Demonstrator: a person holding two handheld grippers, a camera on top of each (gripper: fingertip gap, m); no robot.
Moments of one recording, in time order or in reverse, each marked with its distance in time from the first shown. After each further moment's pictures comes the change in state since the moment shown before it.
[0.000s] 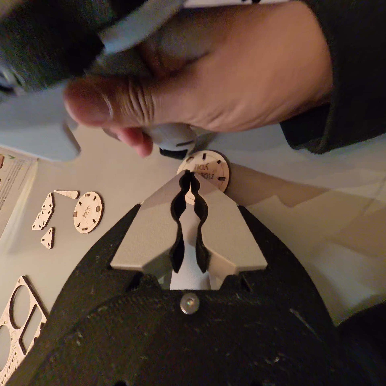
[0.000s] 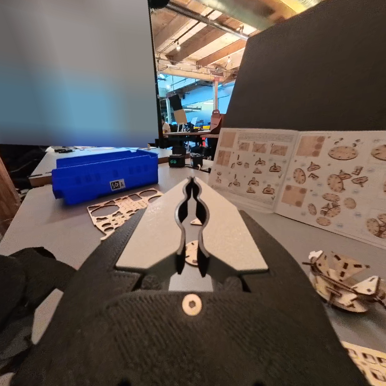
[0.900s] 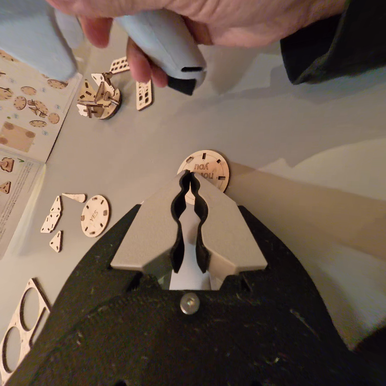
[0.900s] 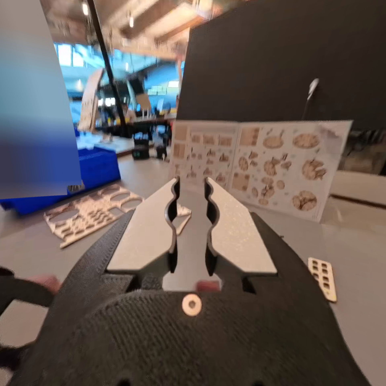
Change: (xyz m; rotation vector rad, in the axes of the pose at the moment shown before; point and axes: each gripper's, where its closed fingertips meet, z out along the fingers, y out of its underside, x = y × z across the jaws) left arm -0.008 -0.002 0.006 -0.004 -0.024 0.019; right arm 0.065 -0.011 -0.018 -0.122 0.165 0.020
